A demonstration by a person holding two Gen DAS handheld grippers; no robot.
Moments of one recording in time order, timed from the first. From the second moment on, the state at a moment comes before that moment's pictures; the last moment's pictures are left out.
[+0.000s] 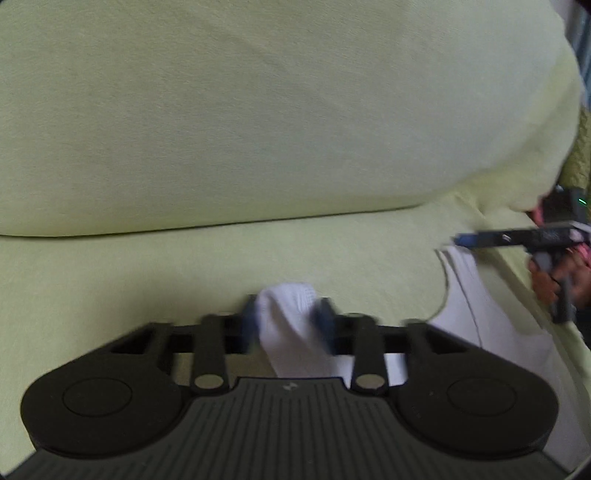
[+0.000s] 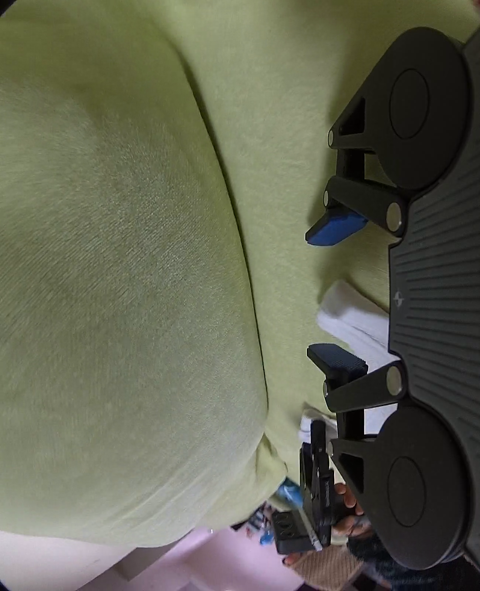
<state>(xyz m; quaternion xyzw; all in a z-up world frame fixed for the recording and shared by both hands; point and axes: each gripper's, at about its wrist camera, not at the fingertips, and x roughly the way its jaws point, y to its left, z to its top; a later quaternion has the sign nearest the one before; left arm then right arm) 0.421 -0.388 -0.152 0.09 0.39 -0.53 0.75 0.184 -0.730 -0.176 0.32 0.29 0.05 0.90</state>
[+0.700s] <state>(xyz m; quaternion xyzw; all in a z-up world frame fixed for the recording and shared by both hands) 0.315 -0.318 -0.068 0.08 0.31 -0.61 0.72 0.091 -0.589 -0.091 0.04 0.23 0.11 0.97</state>
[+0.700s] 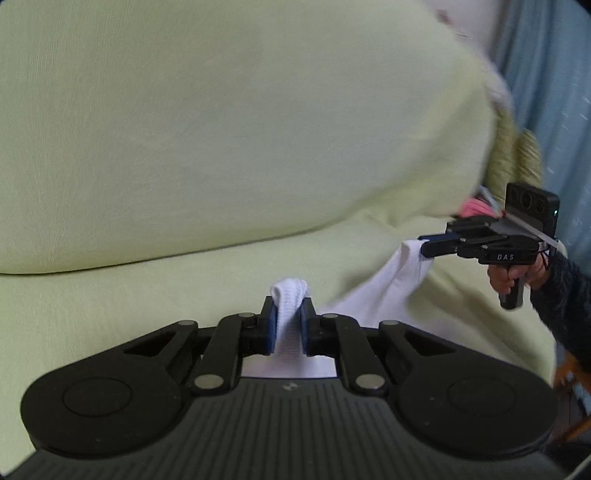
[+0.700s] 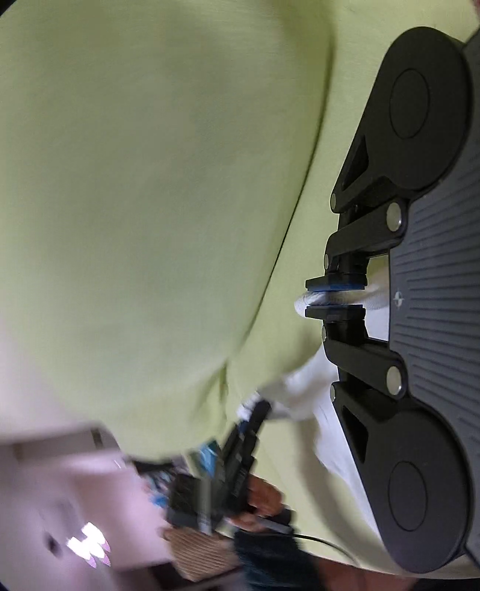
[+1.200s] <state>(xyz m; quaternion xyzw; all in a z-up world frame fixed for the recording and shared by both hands) 0.080 -0.187 -0.107 0.26 0.26 -0.57 0.74 -0.081 -0.363 -0.173 -0.28 0.33 0.03 0.90</state>
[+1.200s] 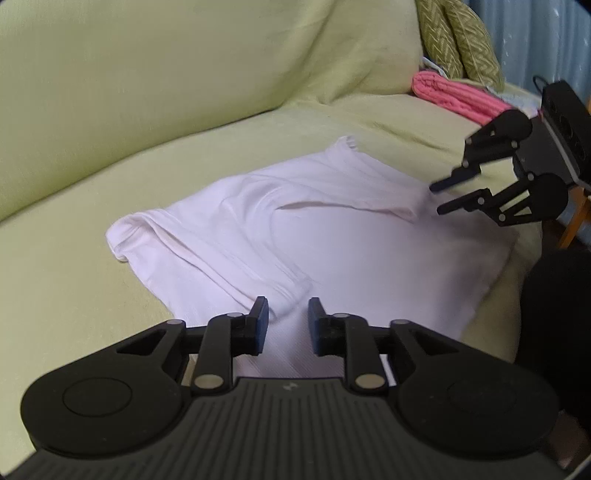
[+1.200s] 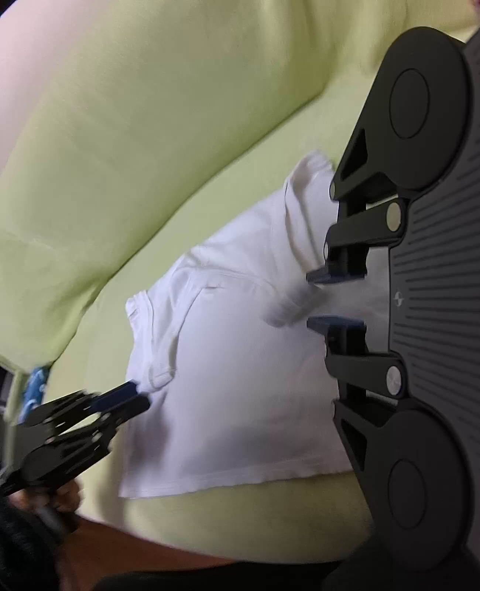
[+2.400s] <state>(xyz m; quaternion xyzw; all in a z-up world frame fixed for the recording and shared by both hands) -0.013 -0.169 -0.109 0.50 0.12 -0.55 0.66 -0.097 -0.342 -0.169 -0.40 0.35 0.00 0.85</state>
